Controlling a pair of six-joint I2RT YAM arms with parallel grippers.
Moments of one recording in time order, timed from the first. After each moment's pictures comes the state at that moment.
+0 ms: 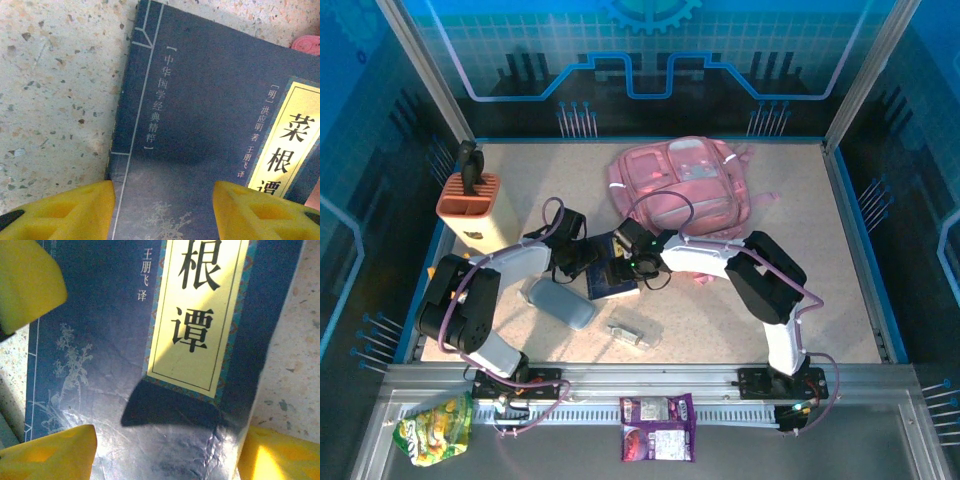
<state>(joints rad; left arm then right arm) -0.31 1.57 0.79 -0.32 0.17 -0.90 0.87 1.98 1.30 -0.44 -0.10 0.59</state>
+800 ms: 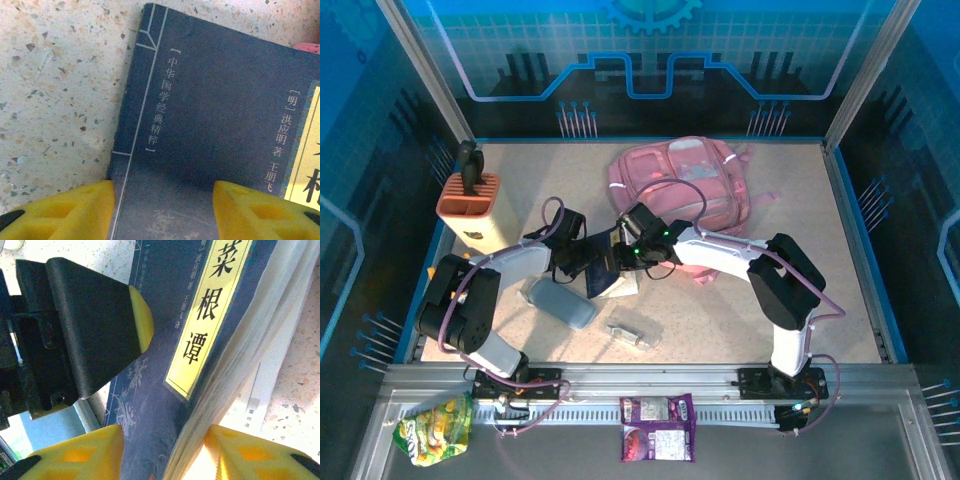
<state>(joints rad) -0.31 1.57 0.79 -0.30 0.16 -0.90 0.83 1.87 1.30 -0.41 -0.21 0.62</state>
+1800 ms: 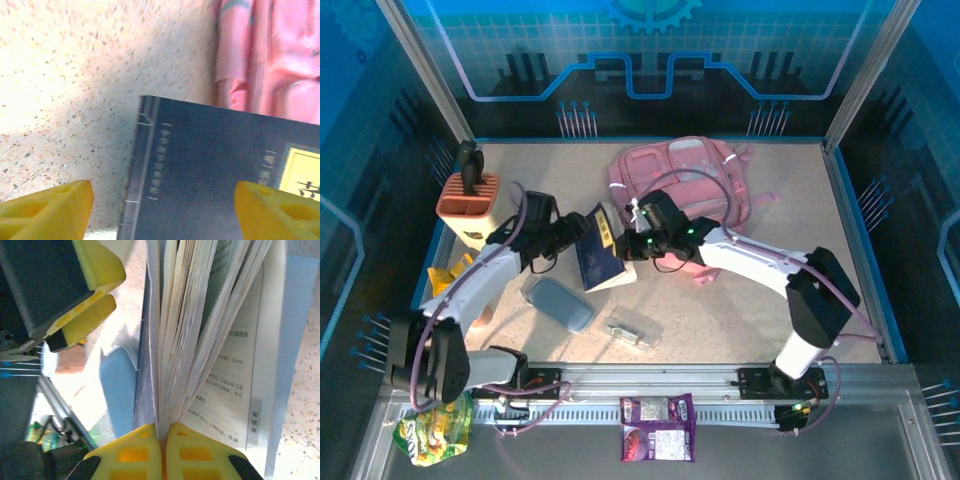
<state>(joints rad) -0.19 1.25 0.86 -0.46 0.14 -0.85 0.78 1.64 1.21 -0.29 -0.35 0.68</state>
